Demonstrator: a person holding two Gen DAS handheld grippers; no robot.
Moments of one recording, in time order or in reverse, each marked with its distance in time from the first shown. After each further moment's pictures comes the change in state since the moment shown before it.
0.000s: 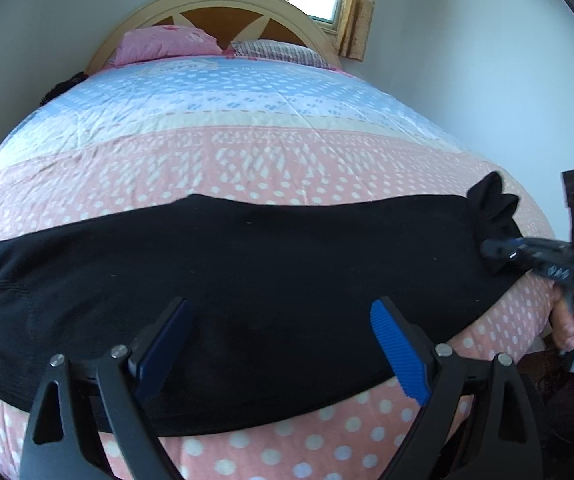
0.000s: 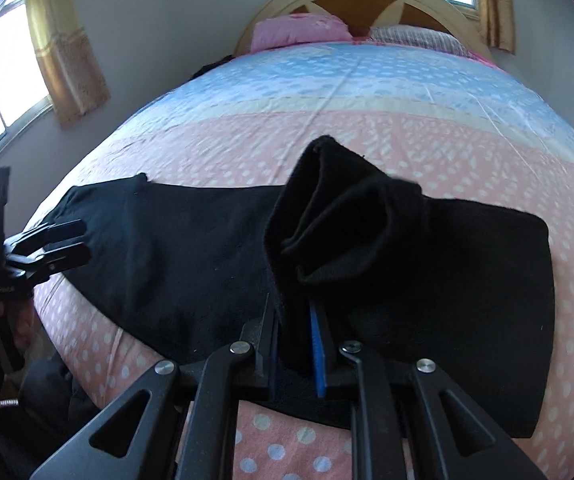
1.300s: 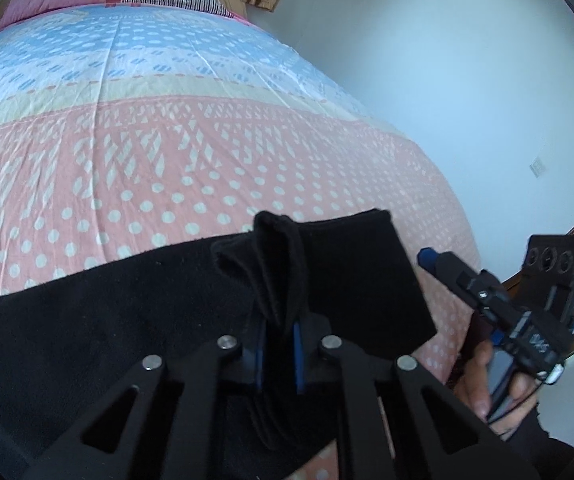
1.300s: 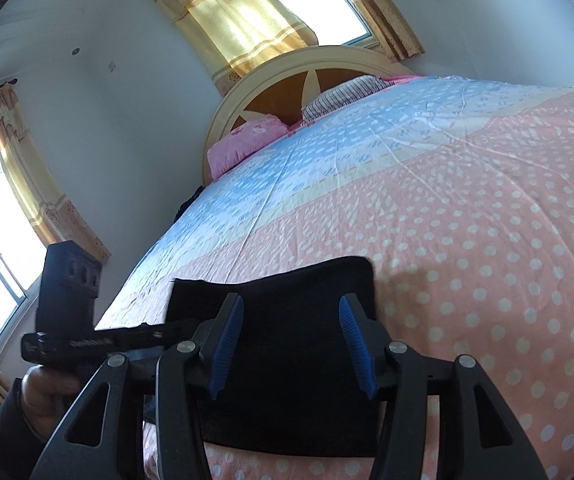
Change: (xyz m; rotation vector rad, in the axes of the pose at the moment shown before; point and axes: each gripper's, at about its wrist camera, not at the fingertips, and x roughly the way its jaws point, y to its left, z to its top) left arm 0.097 -0.154 0.078 -0.011 0.207 -0.397; right arm -0.081 -0.125 -0.033 0.426 -0.405 0.068
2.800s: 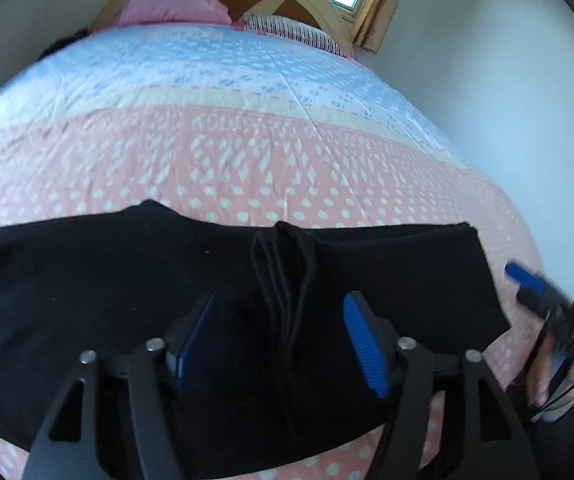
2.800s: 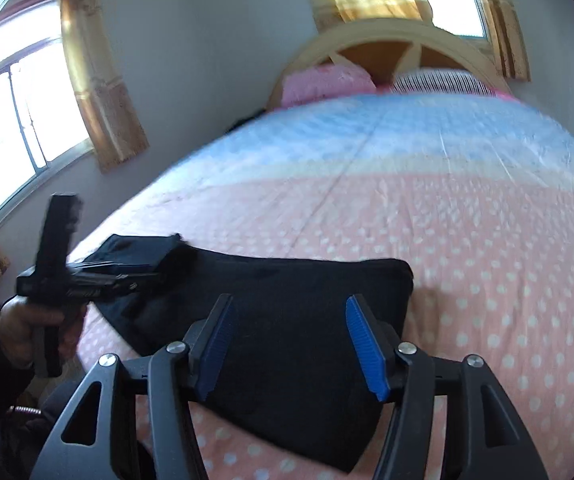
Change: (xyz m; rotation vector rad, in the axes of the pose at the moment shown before) left arm -0.105 0.108 -0.063 -0.123 -0.140 0.353; right arm 0.073 0.087 -0.023 -0.367 0.276 0.056
